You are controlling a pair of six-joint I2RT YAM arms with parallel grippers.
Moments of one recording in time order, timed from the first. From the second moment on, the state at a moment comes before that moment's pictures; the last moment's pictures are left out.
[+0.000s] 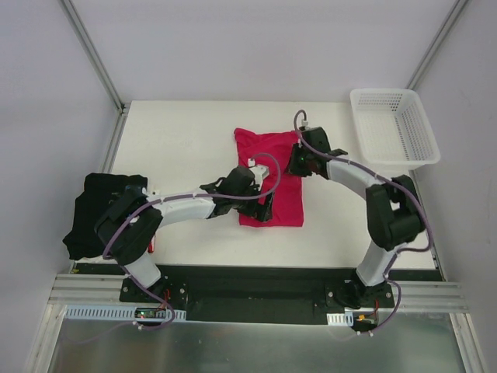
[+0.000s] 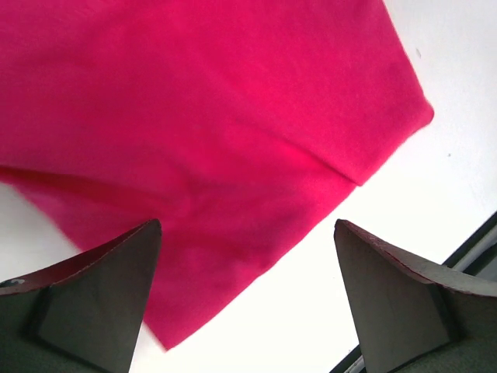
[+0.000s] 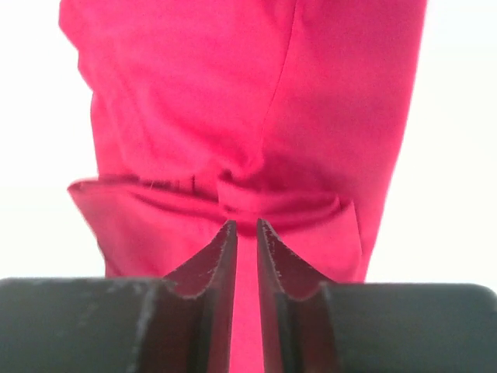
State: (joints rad) left arm -0.81 1.67 0.90 -0.04 0.19 -0.42; right arm 0.41 1.82 1.21 -0.26 -0.12 0.50
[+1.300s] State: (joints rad) left arm -0.77 1.40 0.61 -0.06 0.11 -0.49; right arm 0.36 1.39 0.67 -0.35 -0.20 0.44
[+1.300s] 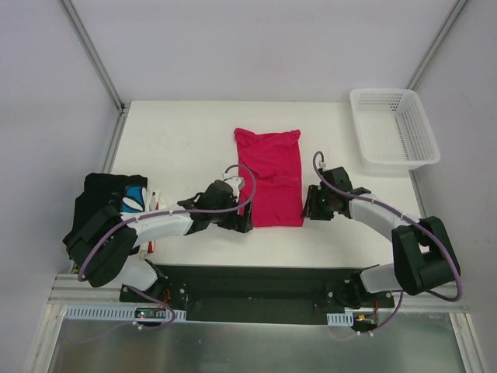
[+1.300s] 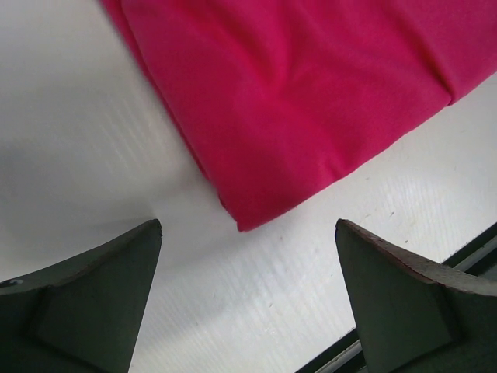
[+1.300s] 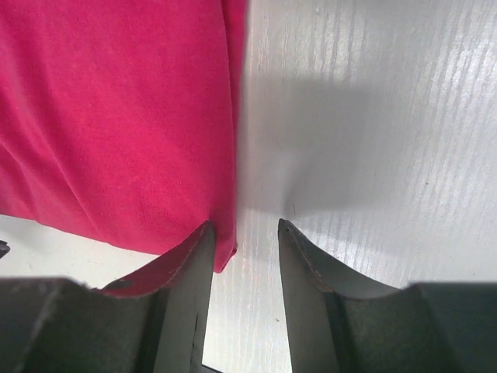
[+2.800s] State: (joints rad) left arm -0.71 1.50 0.56 0.26 0.34 -0.66; right arm 0.39 1.30 0.54 -0.22 -0.23 0.56
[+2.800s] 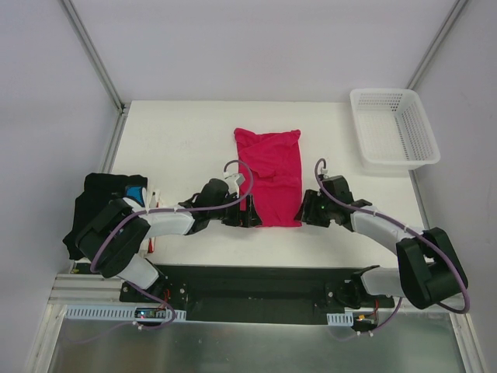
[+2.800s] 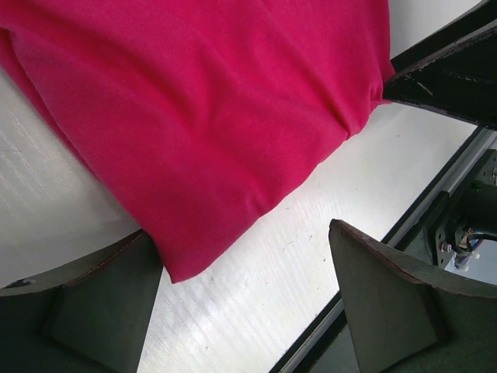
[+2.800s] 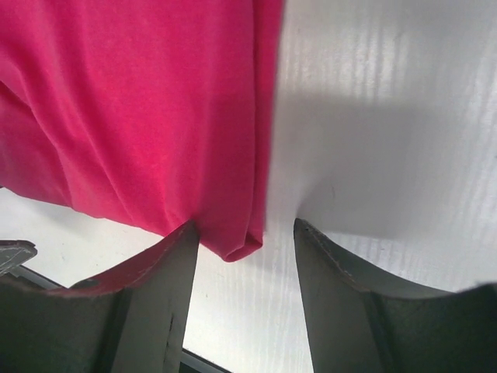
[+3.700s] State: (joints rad) left arm -0.69 1.57 0.58 0.29 0.41 -0.68; right arm 0.45 1.35 0.54 -0.13 -0.21 0.64
